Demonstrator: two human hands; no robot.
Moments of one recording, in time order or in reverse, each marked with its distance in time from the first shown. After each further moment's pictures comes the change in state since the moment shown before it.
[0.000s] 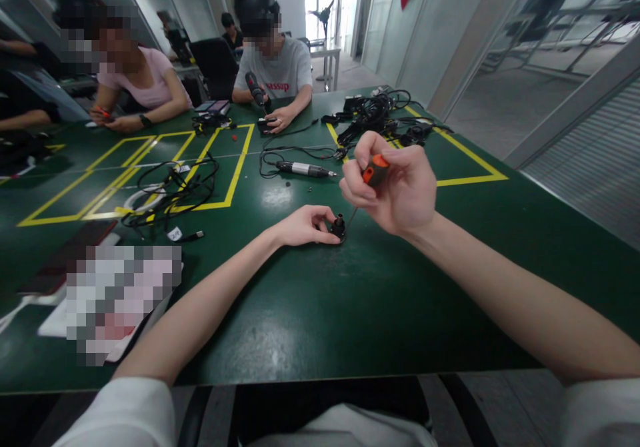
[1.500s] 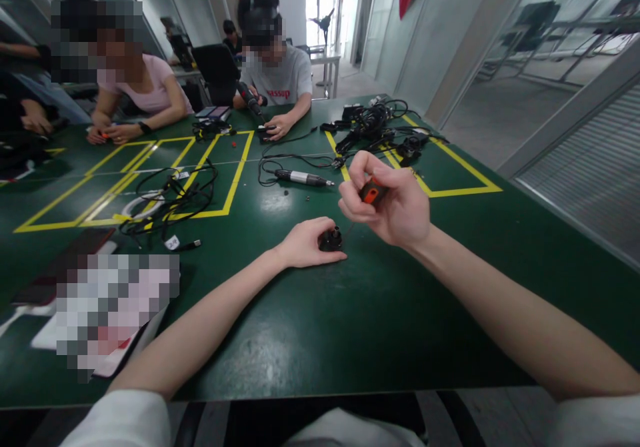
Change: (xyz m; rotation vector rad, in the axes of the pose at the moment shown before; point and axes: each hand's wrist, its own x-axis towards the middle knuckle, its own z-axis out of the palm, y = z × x) left_hand -0.007 0.002 0.018 0.596 0.191 0.235; right_hand 0.001 0.001 -0.009 -0.007 -0.047 0.080
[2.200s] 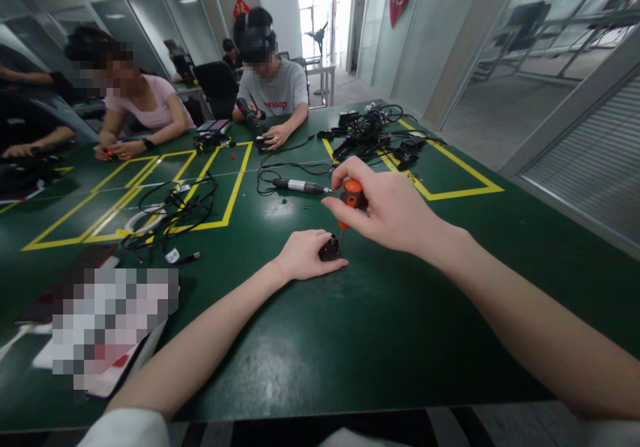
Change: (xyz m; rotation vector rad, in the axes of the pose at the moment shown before) left_hand -0.001 0.001 0.004 0.336 -0.034 -0.037; right_hand -0.004 -0.021 0.002 -1.286 0.111 -0.180
